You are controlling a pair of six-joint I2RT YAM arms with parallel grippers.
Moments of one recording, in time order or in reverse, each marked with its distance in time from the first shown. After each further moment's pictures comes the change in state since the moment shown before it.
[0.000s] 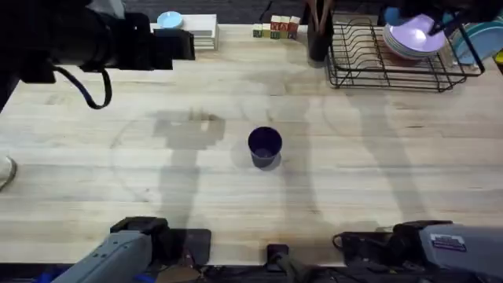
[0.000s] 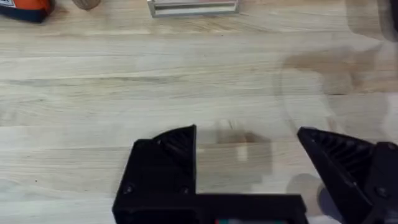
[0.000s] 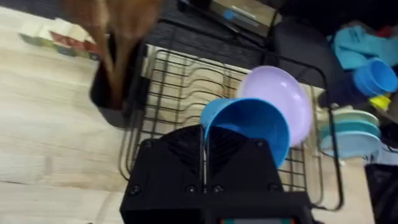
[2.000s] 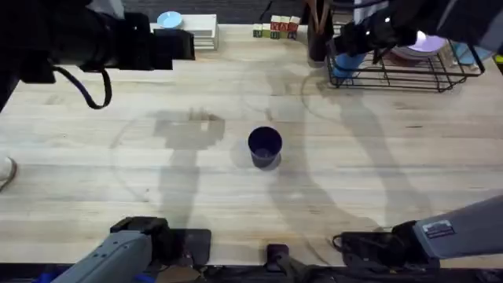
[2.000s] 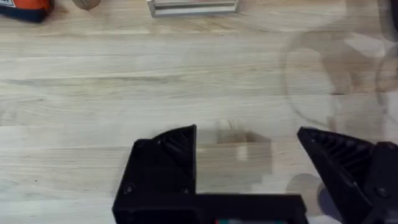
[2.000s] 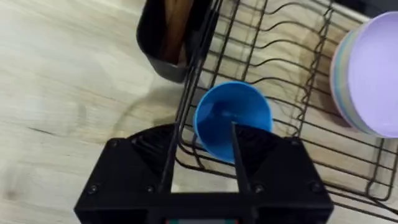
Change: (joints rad) left arm 0.000 0.000 0.000 0.000 0.000 0.000; right arm 0.075 0.255 0.000 -0.074 -0.084 0.084
